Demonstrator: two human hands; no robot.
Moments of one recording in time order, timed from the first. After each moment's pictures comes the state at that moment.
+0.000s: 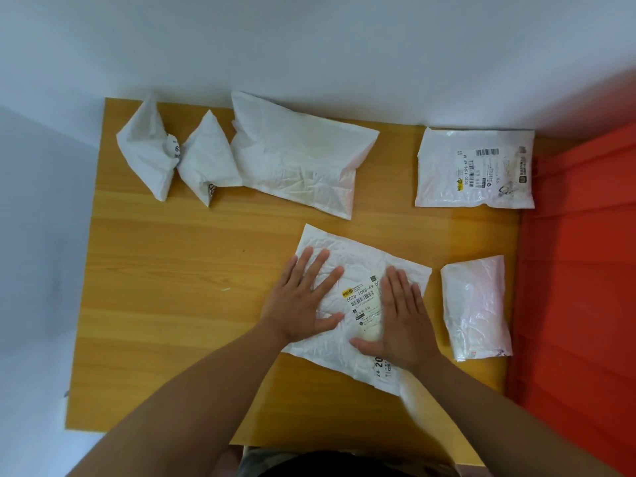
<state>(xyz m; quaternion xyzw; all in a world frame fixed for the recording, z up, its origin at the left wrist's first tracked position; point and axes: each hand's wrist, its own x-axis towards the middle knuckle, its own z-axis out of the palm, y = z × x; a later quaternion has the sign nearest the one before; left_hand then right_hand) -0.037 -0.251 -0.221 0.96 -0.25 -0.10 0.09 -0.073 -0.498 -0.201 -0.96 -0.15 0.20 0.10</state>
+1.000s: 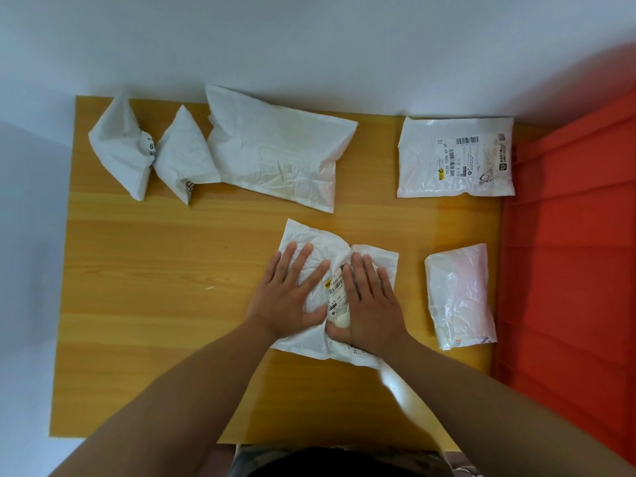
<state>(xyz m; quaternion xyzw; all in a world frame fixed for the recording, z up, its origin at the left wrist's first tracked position) -0.039 -0.256 -0.220 0.97 -0.23 -0.07 0.09 -0.063 -0.467 -0.207 -0.97 -0.18 0.13 0.06</state>
